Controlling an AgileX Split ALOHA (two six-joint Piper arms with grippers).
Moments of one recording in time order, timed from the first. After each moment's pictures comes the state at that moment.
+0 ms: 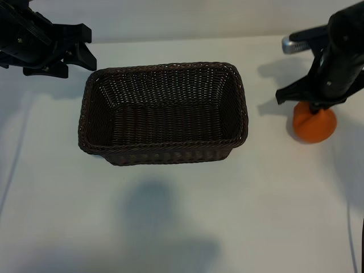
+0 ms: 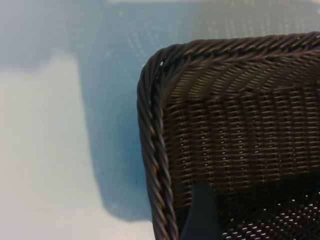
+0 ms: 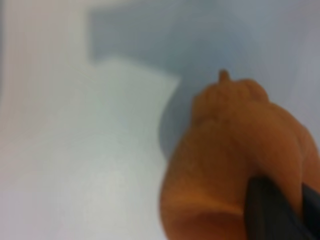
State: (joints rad) left arm -0.07 1.69 -1.35 -0.42 0.86 0.10; right arm 0.16 1.83 -1.26 -0.14 0.83 0.23
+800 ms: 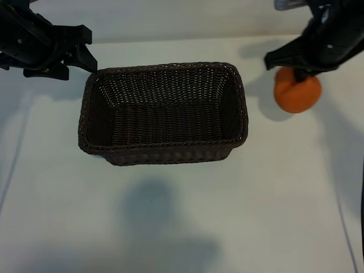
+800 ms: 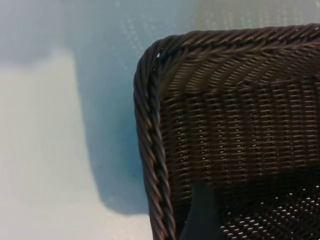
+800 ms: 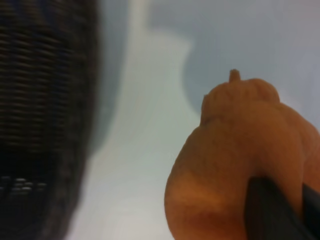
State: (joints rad) left arm -0.07 1.69 -1.35 -0.42 0.88 0.10; right arm 0.22 1.74 -1.42 0.00 0.94 0.12
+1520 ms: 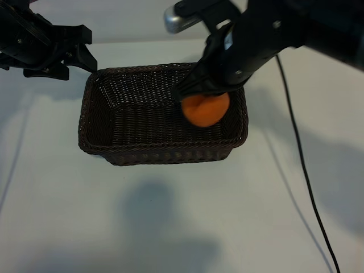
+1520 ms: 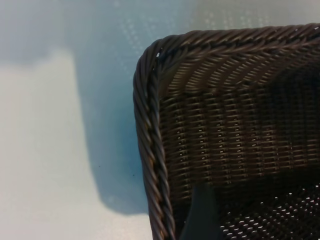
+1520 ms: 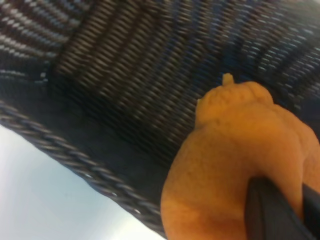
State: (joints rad) left arm -0.07 1.69 -1.35 -0.42 0.88 0.10; right arm 0.56 1.78 -1.48 0.03 0.81 0.10
